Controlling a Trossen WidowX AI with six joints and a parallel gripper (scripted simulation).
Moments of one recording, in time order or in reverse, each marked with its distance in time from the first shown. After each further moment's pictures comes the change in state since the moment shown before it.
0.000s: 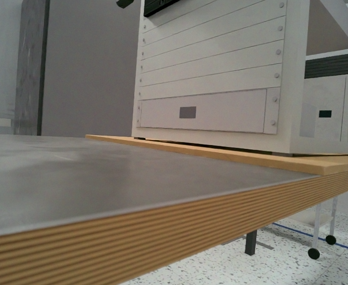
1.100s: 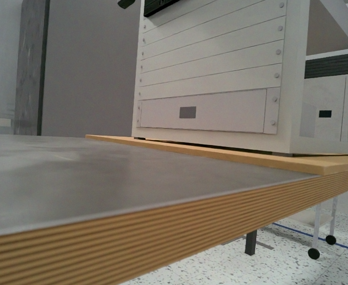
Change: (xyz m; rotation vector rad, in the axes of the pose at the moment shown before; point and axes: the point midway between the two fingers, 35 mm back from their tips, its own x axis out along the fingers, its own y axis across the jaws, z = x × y) arm 0.004 0.000 0.000 0.000 0.000 0.000
